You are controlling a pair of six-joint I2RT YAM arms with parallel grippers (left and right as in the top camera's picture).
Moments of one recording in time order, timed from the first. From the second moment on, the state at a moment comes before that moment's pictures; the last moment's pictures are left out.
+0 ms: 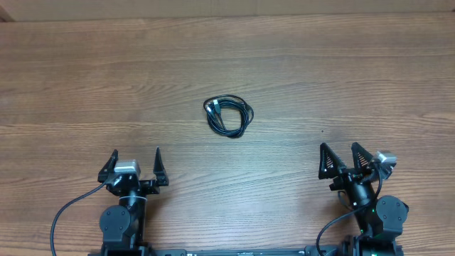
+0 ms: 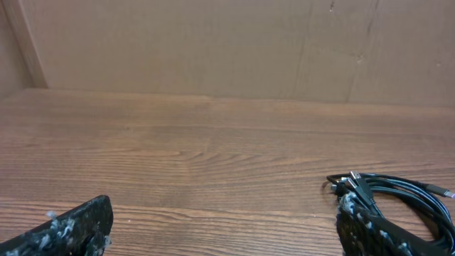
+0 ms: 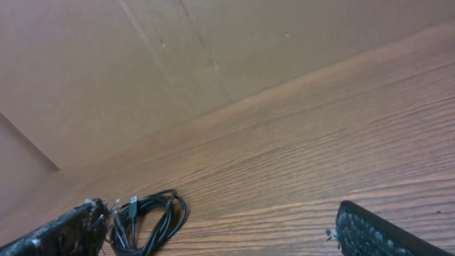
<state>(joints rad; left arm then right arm) -0.02 0.02 0.01 -0.08 -0.05 -0.05 -0.12 0.09 0.02 -0.01 -0.34 0.44</state>
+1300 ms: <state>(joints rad) -0.02 0.02 0.01 -0.08 -0.05 -0.05 -0.12 0.10 0.02 -0.01 -0.30 0.44</state>
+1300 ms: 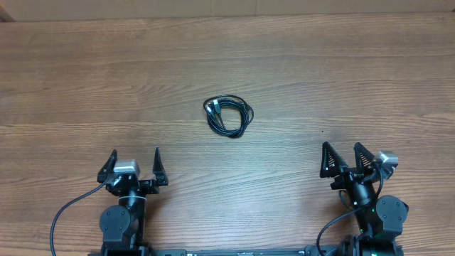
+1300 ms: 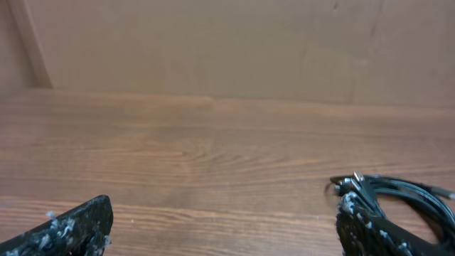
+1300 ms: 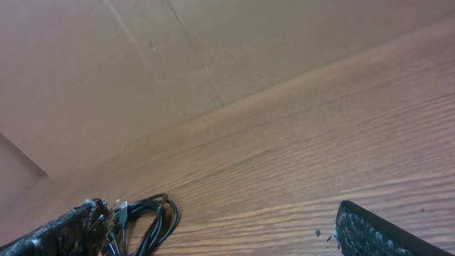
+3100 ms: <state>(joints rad) -0.42 2.30 2.00 -1.36 -0.12 -0.43 -0.12 1.09 1.48 -1.16 -0.30 0.29</state>
